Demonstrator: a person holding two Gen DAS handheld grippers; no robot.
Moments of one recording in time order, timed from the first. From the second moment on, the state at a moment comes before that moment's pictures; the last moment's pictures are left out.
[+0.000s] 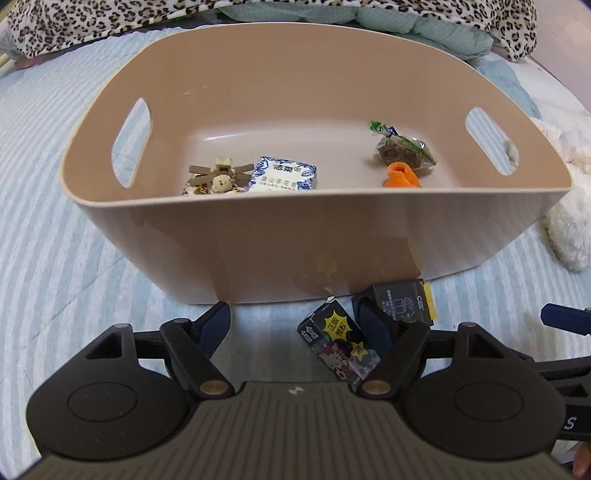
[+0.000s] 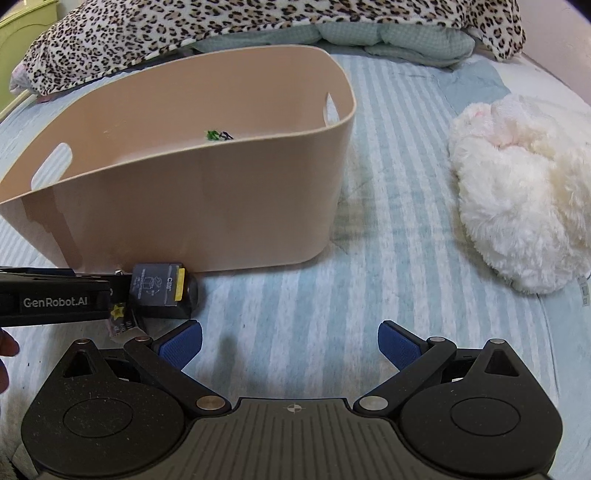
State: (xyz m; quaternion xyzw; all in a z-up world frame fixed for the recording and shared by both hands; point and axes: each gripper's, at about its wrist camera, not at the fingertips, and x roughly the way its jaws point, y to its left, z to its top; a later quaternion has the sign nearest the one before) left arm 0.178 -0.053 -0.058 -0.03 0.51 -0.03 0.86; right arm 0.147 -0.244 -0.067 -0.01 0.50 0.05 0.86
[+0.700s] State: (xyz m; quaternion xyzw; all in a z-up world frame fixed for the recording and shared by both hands) left arm 0.170 -0.052 -0.067 -0.03 0.52 -0.02 0.85; right arm 0.145 -0.244 -0.073 -0.01 0.51 0.06 0.86
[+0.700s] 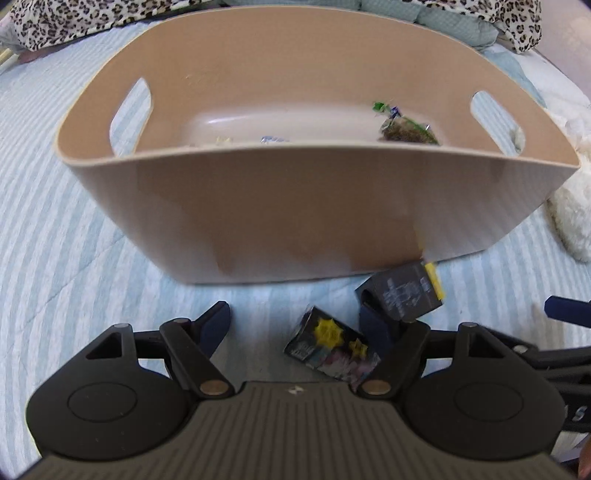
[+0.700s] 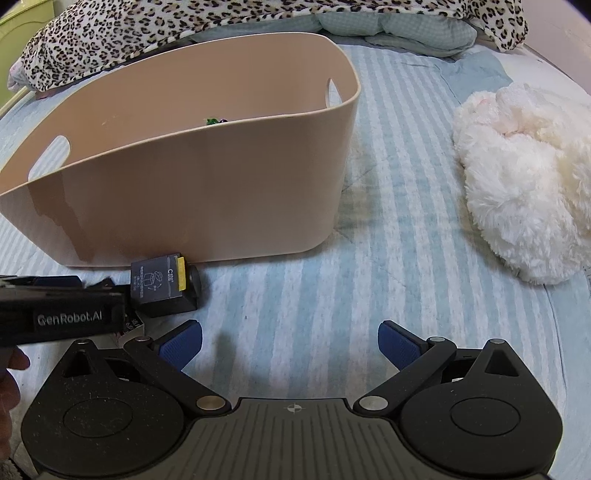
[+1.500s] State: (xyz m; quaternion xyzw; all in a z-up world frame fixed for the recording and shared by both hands) left arm 0.151 0.011 -0.060 -0.03 0.53 0.00 0.84; right arm 0.146 -0.220 -0.086 0.02 0.52 0.12 0.84
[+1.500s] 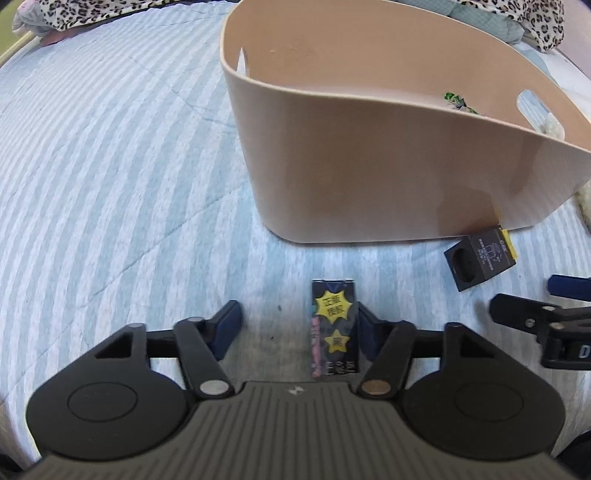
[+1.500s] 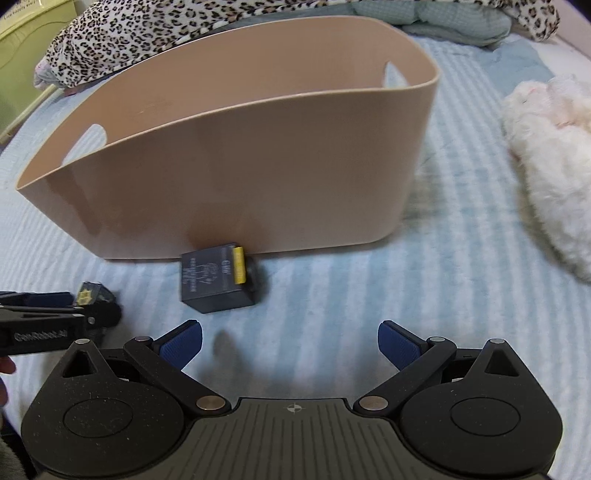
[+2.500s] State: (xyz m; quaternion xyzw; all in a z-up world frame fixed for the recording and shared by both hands) left arm 0.130 0.031 -0.041 -0.02 0.51 -0.04 0.86; right arm 0.131 -0.164 -0.077 -0.02 0.47 0.14 0.87
